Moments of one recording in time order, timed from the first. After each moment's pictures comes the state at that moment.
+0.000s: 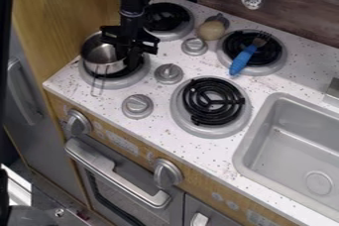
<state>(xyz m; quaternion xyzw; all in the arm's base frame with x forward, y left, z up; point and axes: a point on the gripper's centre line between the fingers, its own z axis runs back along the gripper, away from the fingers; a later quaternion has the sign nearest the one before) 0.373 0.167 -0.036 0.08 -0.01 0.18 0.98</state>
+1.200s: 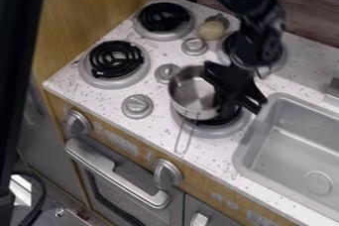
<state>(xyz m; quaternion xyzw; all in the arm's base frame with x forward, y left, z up) 0.347 -0.043 -0.035 0.10 -0.02 -0.06 0.99</state>
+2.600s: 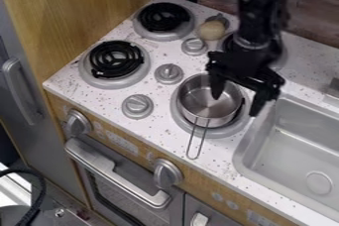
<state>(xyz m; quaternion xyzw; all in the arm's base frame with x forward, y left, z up) 0.328 -0.049 0.017 0.01 -0.03 0.03 1.00</state>
